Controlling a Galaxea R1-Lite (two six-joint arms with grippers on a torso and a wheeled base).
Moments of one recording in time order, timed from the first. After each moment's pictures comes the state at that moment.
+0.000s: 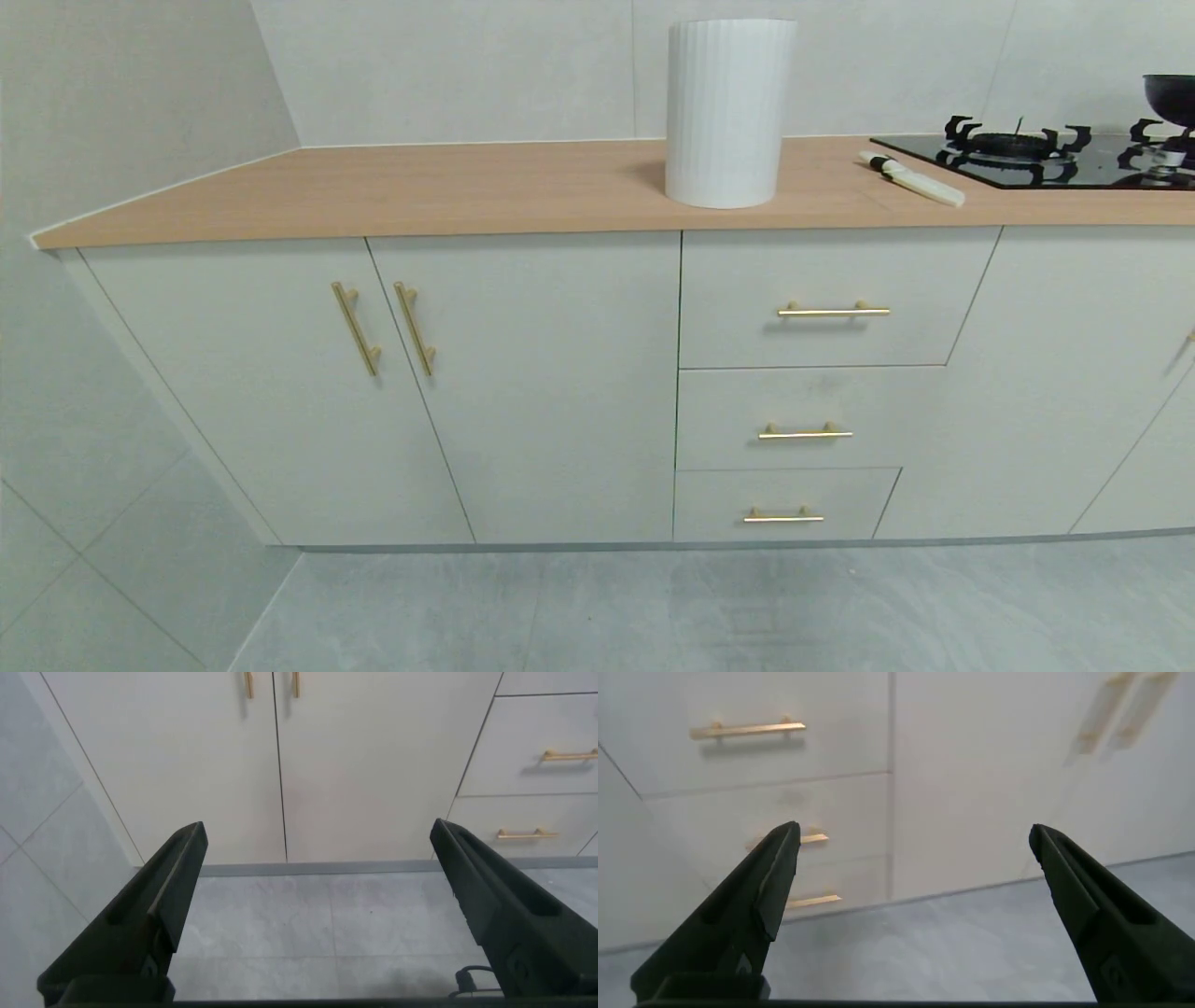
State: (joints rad) left arm 0.00 0.00 0.00 0.00 -0.02 0.01; right arm 0.16 0.67 -0.42 -0.21 -0.40 -0.04
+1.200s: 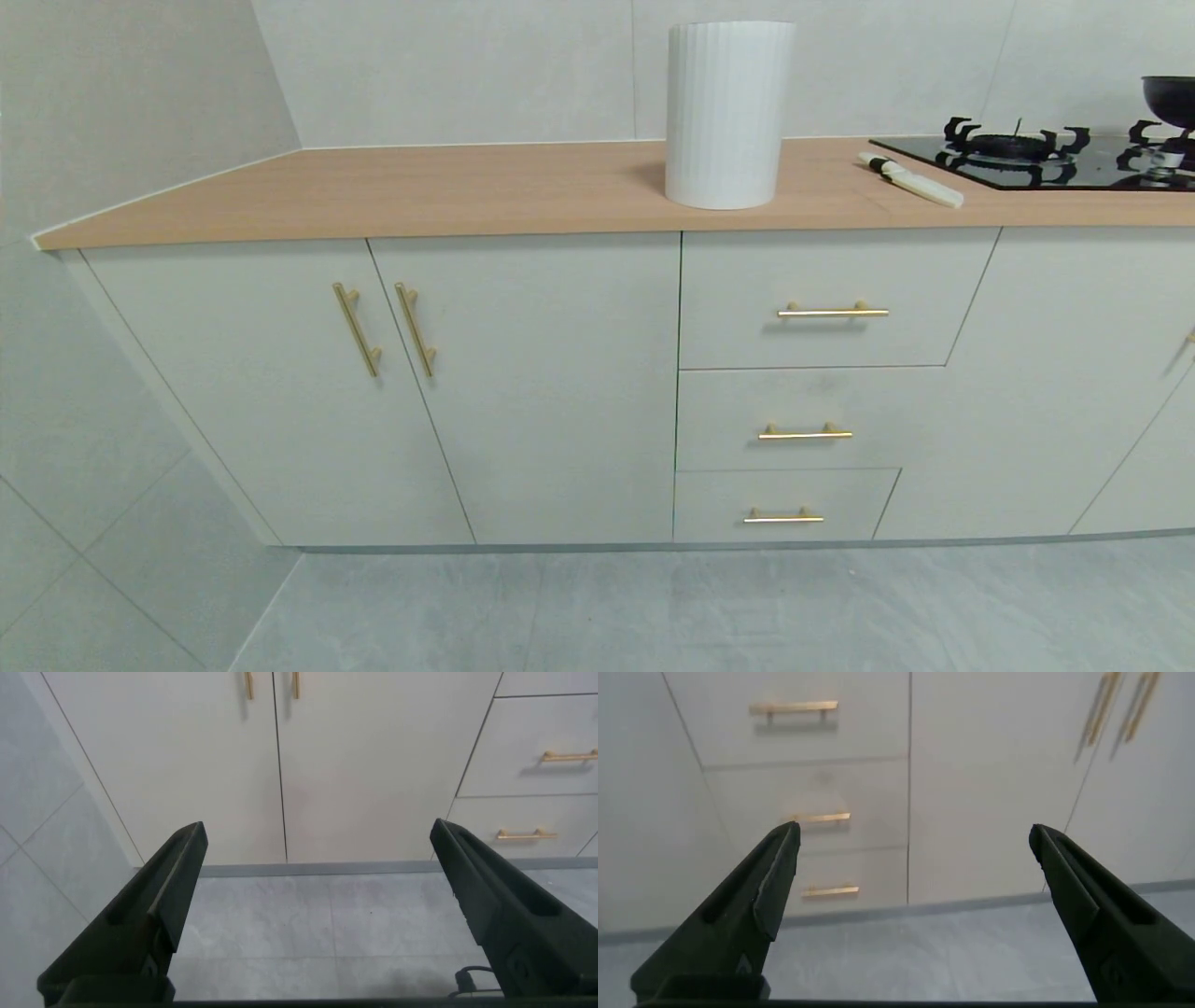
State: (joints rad) left arm 0.00 0.00 0.00 0.00 -0.02 0.01; right arm 0.00 0.00 -0.05 -0.05 -0.09 -0.01
